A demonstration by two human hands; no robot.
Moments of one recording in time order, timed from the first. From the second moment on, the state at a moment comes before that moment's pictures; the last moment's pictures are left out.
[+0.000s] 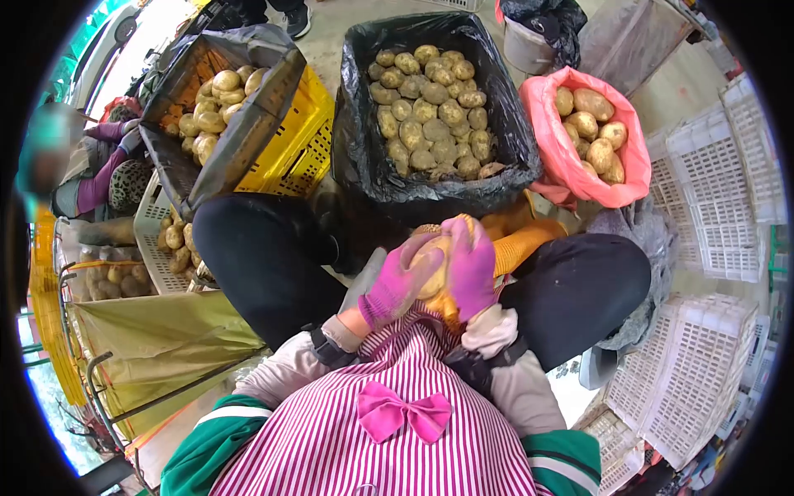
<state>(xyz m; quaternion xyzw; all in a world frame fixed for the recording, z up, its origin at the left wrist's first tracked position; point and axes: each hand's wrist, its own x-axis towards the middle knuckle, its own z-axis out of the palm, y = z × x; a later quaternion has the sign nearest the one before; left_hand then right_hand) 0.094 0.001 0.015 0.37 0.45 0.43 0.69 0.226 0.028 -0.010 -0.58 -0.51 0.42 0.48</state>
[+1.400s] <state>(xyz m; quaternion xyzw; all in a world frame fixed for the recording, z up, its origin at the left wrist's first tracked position) 0.077 0.028 0.039 0.14 0.34 0.38 0.85 0.238 0.019 0.027 -0.47 -0.60 0.43 0.48</state>
